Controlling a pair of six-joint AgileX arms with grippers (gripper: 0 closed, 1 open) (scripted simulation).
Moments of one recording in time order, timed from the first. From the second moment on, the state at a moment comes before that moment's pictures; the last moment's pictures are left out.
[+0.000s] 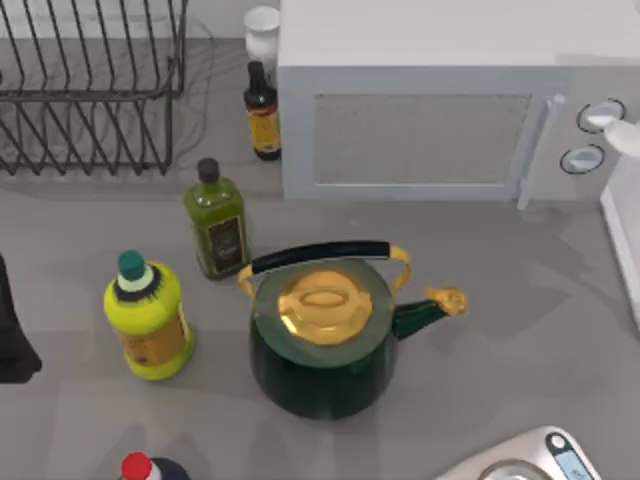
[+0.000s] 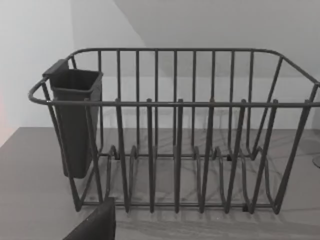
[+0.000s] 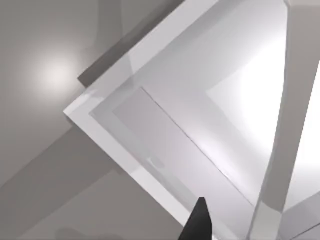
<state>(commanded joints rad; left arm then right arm) 0.00 0.00 0.00 0.00 0.00 0.00 -0.09 2.06 1.86 -1.45 -0.01 -0.92</state>
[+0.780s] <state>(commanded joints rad) 0.00 0.00 0.00 0.00 0.00 0.00 -0.16 2.74 2.89 -1.71 -0.01 -0.94</state>
